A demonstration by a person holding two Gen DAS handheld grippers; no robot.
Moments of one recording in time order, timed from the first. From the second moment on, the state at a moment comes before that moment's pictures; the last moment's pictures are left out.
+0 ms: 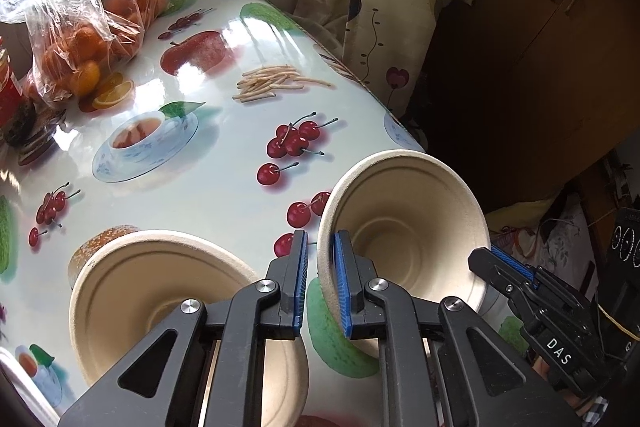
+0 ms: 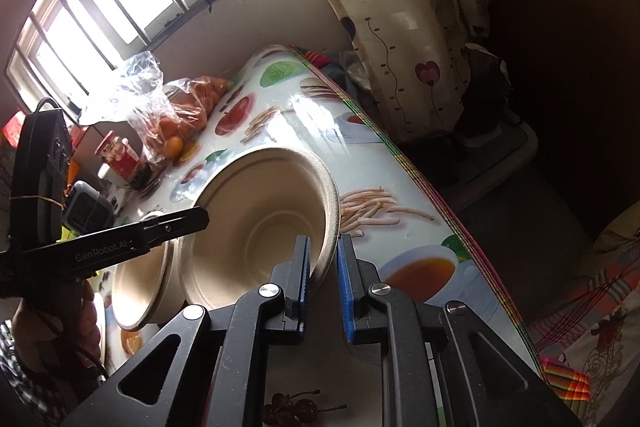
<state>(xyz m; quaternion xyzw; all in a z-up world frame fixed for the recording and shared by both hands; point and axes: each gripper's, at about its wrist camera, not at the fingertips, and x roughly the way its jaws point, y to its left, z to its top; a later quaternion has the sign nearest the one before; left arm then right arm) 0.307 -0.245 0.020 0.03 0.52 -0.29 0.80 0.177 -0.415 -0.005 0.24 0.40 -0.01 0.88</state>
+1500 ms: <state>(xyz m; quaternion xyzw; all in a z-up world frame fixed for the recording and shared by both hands) 0.297 -0.235 0.037 0.02 0.51 -0.30 0.81 0.170 -0.408 0.015 0.24 0.38 -0.02 0.89</state>
